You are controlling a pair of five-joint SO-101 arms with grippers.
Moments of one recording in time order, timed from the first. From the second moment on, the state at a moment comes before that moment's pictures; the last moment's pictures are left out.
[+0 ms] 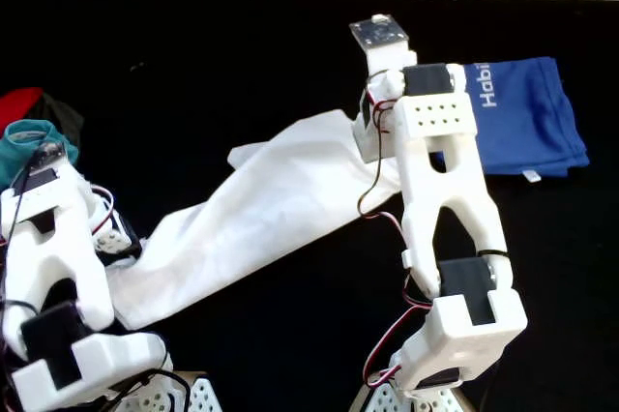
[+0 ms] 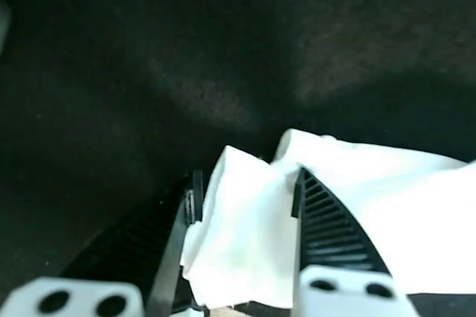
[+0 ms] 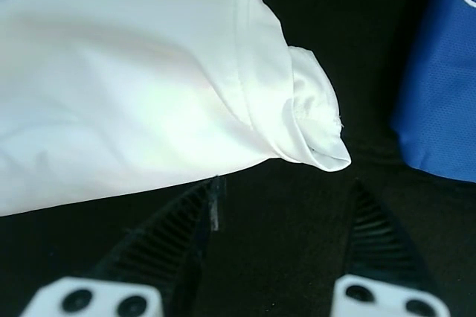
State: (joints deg) left arm -35.0 -6.2 40.4 62.1 -27.6; right arm -12.7 8.4 -11.6 86.5 11.9
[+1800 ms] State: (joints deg) left arm -37.5 3.2 29.8 72.6 -34.0; right arm -12.7 8.6 -11.6 86.5 11.9
